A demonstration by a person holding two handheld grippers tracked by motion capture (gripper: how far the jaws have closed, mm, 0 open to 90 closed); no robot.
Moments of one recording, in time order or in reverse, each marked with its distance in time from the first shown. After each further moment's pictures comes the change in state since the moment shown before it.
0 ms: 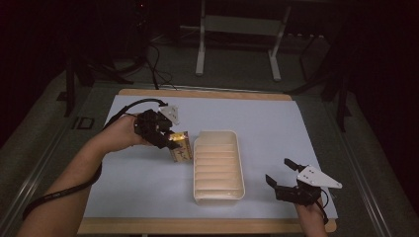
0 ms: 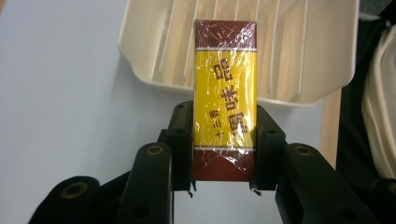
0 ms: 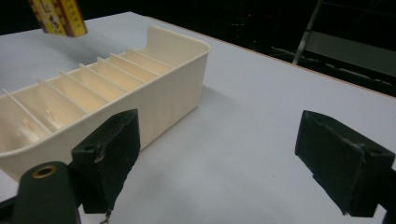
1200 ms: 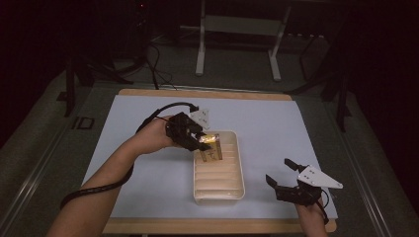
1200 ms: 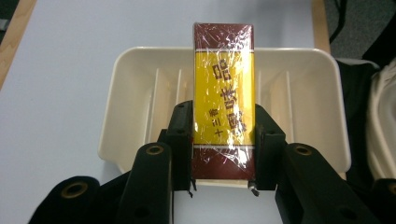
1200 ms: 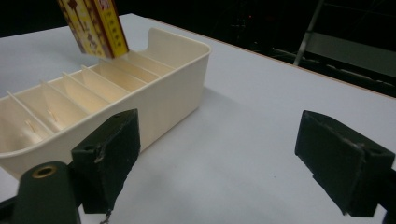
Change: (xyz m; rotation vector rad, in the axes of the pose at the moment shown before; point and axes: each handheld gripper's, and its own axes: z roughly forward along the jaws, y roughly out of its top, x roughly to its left) left arm -0.014 0.055 0.041 -0.114 -0.014 0.112; right arm 0.000 0.000 -0.001 -0.006 0.005 0.002
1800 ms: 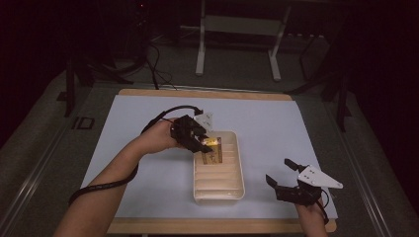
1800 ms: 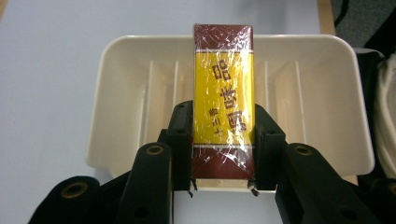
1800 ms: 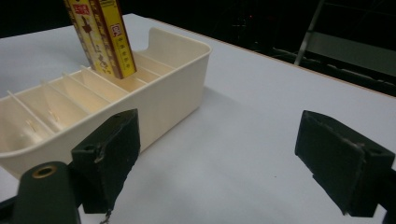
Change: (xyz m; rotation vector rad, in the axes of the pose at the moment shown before) left arm 0.008 -0.003 0.019 0.024 -0.027 0.016; right arm 0.000 0.000 0.000 0.000 0.002 0.002
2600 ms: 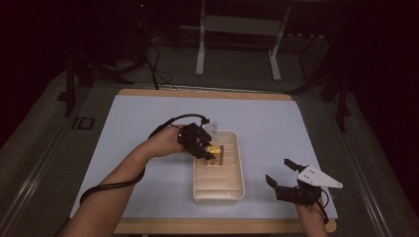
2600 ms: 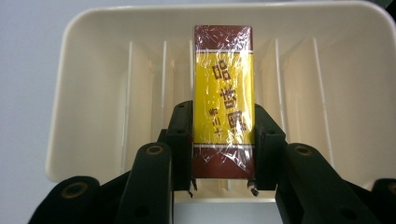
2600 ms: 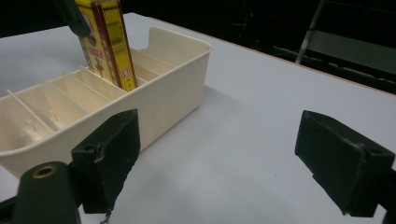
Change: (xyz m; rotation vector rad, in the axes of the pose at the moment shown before) left arm 0.004 -0.006 0.042 0.059 -0.046 0.024; right arm -0.001 -0.001 0.000 0.006 0.003 0.005
